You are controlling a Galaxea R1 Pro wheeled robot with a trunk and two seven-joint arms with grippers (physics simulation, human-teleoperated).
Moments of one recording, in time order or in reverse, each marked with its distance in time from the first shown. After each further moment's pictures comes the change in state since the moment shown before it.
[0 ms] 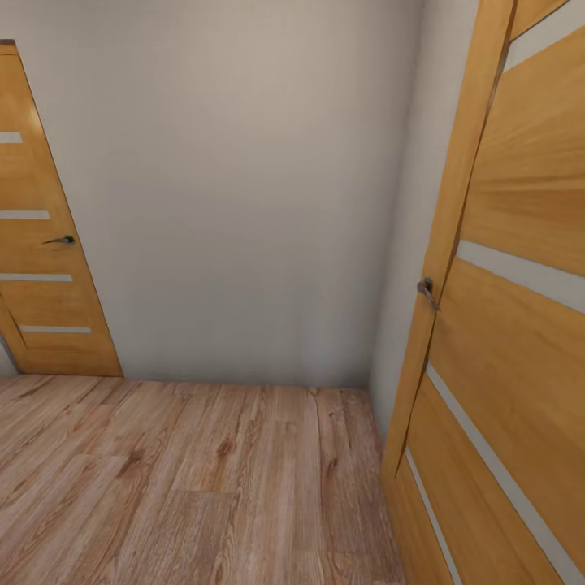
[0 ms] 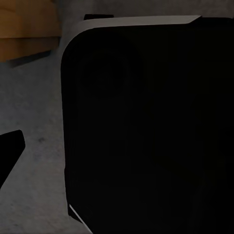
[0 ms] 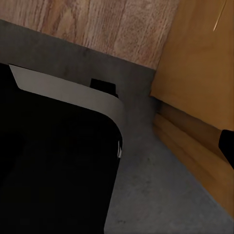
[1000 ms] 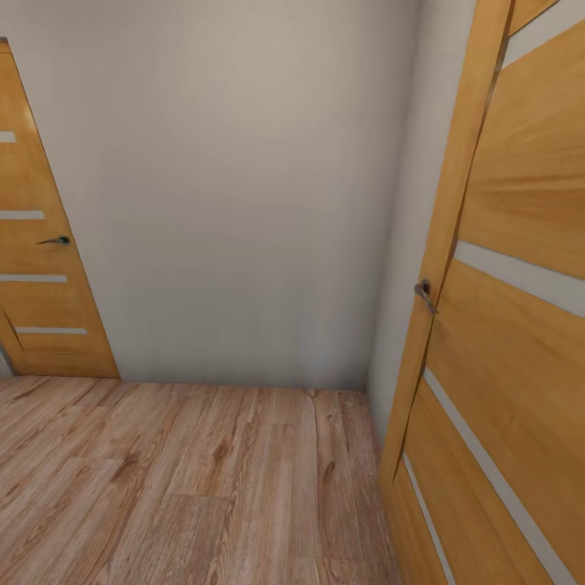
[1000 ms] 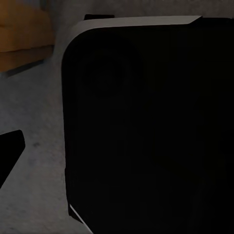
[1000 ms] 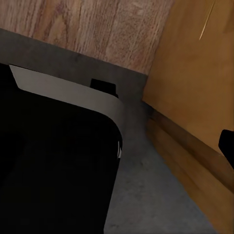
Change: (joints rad) left arm 0.000 0.001 0.000 0.000 0.000 0.000 0.000; right arm 0.000 0.000 0.000 0.000 0.000 0.000 0.000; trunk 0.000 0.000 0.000
